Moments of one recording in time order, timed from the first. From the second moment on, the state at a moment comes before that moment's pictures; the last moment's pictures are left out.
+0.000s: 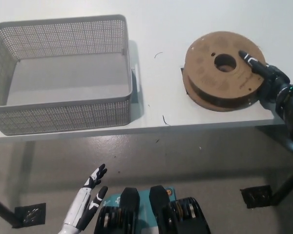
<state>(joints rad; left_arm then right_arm) -0.05 0.18 -0.17 0.34 0.22 -0.43 0.08 -1.13 -0.28 -0.62 1.46 0.09 0.13 0.17</state>
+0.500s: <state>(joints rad) -0.05 0.18 -0.17 0.34 0.22 -0.43 0.08 -1.16 -0.27 -0.93 1.47 0.32 0.24 0.17</state>
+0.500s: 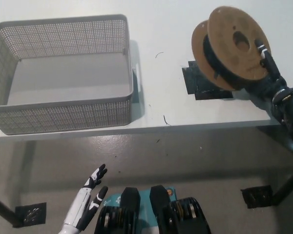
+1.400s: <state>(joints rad) -0.05 0.18 -0.18 0.34 0.23 -0.43 0.08 -1.51 -0.15 -0.64 1.44 0.34 0.29 0.17</state>
